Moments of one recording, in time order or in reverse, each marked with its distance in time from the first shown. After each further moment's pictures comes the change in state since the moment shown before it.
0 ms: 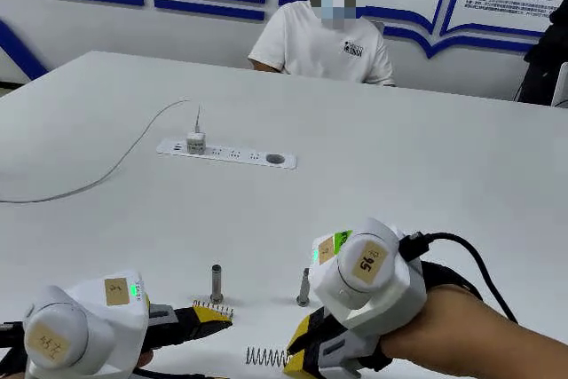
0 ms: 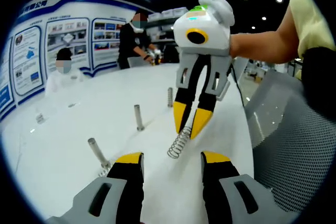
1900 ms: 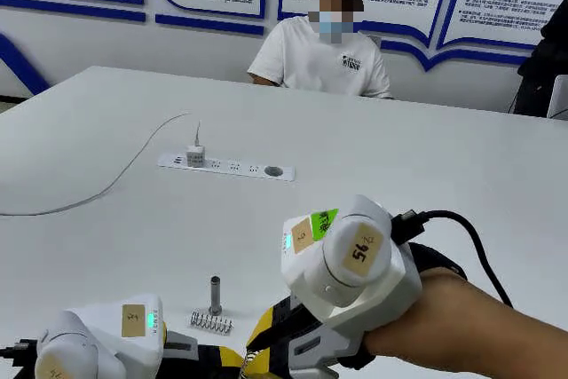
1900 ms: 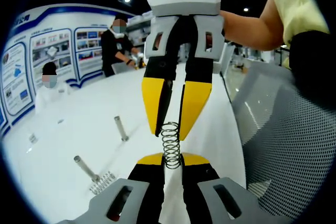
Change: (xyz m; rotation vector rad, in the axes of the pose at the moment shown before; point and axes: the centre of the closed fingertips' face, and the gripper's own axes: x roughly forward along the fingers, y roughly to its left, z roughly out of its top) left arm 0.007 -0.026 0.009 0.118 0.002 -0.086; right arm -0.026 0.026 0.062 -0.144 -0.108 0.019
